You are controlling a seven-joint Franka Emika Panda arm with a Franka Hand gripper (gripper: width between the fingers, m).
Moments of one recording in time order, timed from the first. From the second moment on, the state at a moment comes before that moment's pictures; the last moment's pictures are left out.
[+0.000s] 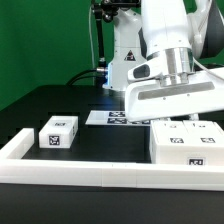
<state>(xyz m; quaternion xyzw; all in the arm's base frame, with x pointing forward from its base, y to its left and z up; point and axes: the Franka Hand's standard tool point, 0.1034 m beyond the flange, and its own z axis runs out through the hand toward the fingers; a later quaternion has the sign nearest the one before) 0.510 0.099 0.014 -0.98 -0.01 -0.18 0.08</state>
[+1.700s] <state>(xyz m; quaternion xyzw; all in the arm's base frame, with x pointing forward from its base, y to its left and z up) 0.491 0.094 0.118 -1.00 0.01 0.00 0.08</state>
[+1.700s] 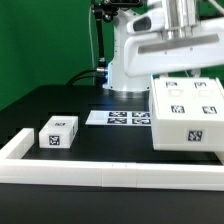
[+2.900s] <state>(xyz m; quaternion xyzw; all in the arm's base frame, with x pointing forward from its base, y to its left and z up) 0.472 0.089 0.127 -0.99 0.02 0.12 0.07</state>
